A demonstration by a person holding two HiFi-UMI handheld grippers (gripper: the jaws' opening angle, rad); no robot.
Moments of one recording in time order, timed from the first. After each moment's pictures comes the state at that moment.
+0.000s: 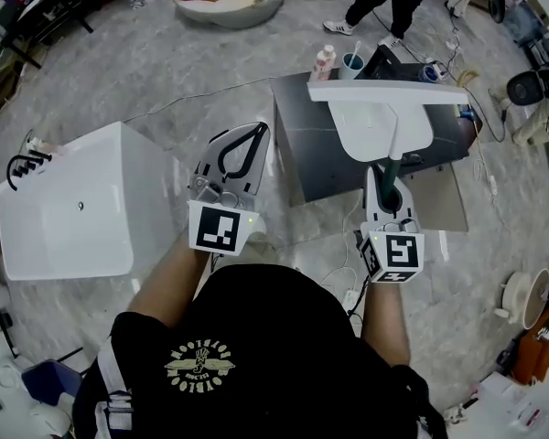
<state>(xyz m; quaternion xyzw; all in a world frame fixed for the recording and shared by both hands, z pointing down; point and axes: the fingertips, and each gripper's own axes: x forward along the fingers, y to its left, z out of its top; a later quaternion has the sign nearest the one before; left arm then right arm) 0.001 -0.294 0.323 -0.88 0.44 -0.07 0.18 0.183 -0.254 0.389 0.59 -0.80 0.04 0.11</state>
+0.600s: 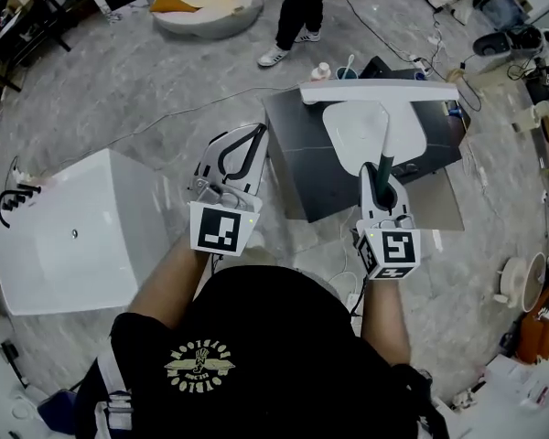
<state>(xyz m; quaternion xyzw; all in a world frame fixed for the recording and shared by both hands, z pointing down) -0.020 -0.375 0.322 -0.89 0.41 -0.05 0.18 0.153 -0.325 0.384 0.61 -0.78 0.04 0.13</state>
